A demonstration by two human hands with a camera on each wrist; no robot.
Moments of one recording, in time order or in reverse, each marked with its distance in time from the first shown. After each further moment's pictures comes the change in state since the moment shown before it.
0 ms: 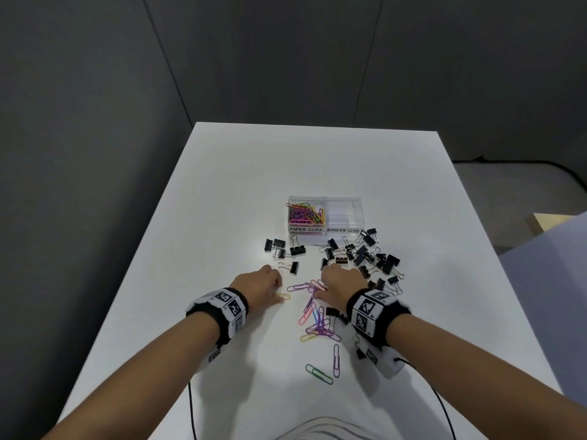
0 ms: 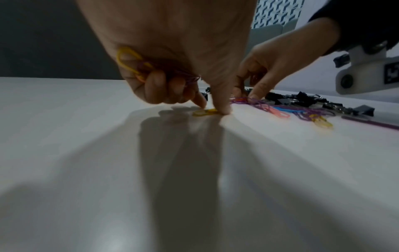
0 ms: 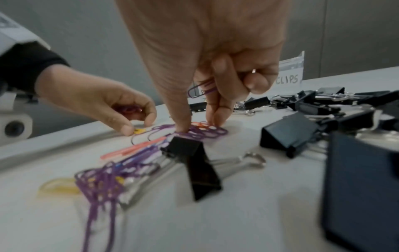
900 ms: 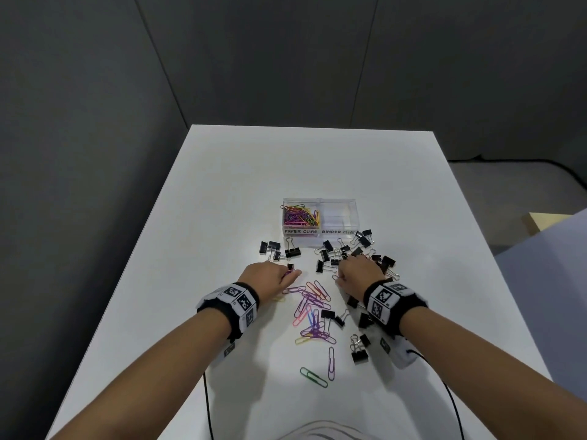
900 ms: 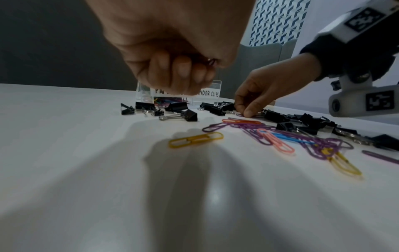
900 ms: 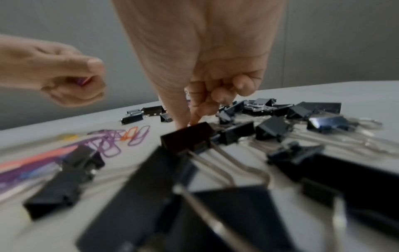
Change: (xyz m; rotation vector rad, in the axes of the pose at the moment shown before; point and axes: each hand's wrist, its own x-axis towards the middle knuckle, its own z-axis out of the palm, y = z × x) left_hand 0.007 0.034 -0.023 0.072 0.125 -0.006; right_hand 0.008 0.049 -0.005 -0.027 0.122 0.006
